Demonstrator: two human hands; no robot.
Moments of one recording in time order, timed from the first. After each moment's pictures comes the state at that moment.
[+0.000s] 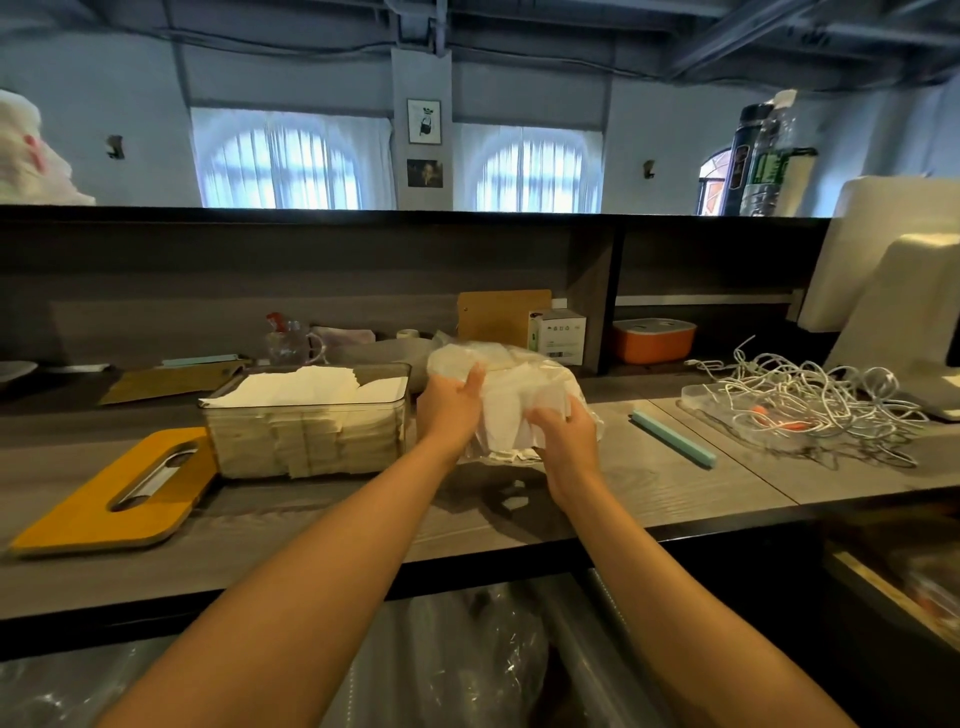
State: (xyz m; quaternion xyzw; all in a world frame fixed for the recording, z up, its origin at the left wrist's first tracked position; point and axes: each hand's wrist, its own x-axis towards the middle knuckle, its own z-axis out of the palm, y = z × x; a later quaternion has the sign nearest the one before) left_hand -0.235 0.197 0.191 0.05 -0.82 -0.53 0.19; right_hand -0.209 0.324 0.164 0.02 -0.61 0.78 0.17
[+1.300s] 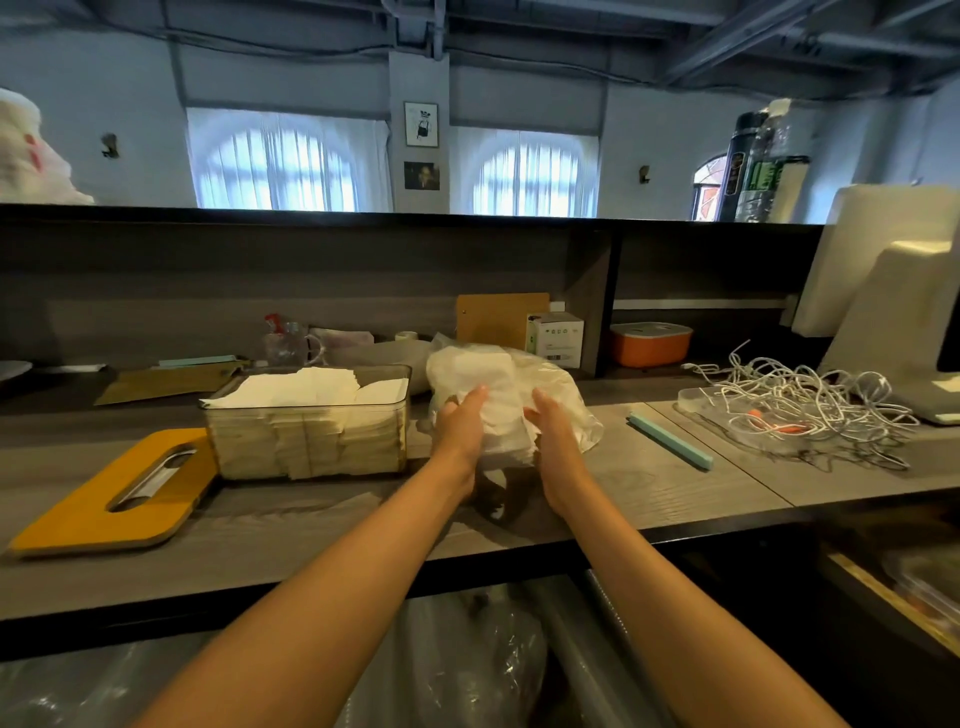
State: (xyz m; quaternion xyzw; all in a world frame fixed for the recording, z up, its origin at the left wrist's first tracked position) left_hand -0.217 0.209 0.178 0.06 -0.63 -0.77 0.06; right_hand -0.203 0.313 0.168 0.03 -0.63 0.77 0.10
